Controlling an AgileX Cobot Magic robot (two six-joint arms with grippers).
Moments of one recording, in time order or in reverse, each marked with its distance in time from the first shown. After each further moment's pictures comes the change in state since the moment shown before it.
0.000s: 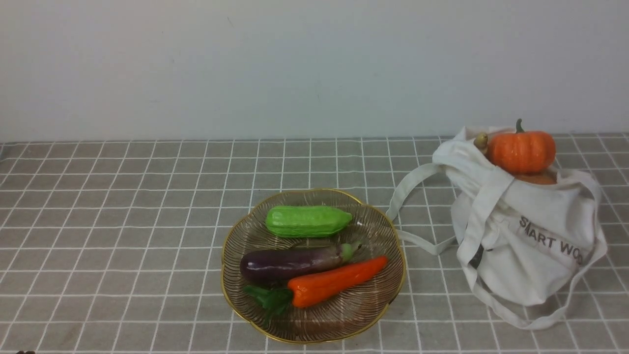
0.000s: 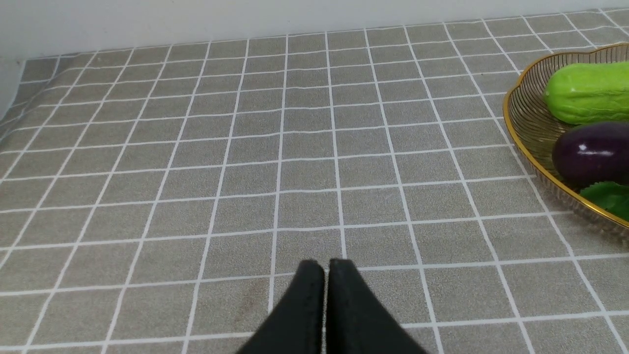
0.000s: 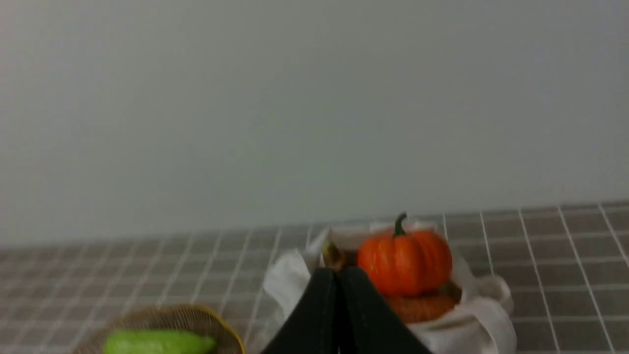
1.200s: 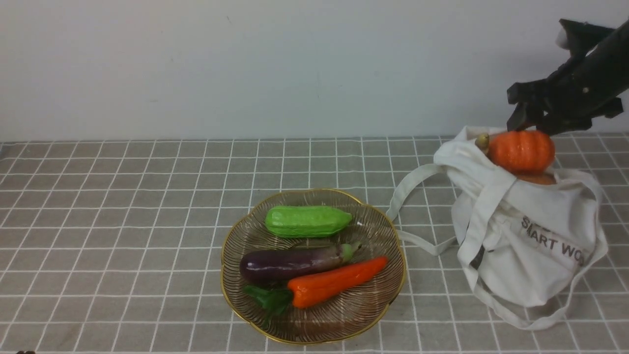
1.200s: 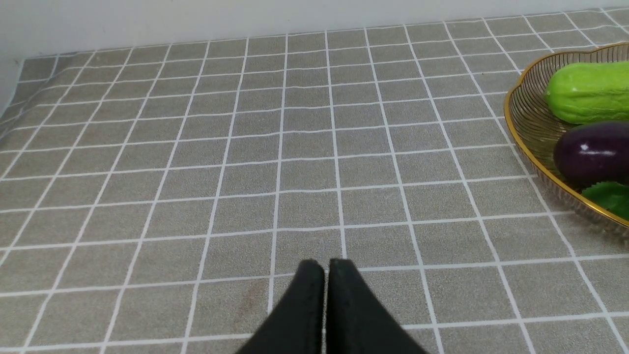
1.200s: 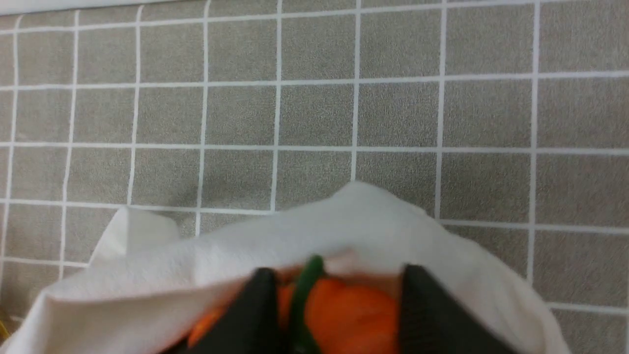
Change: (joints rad) right arm 0.002 1.185 -0.799 -0.111 0.293 0.045; left arm 0.000 0.000 0.000 0.000 0.000 0.000
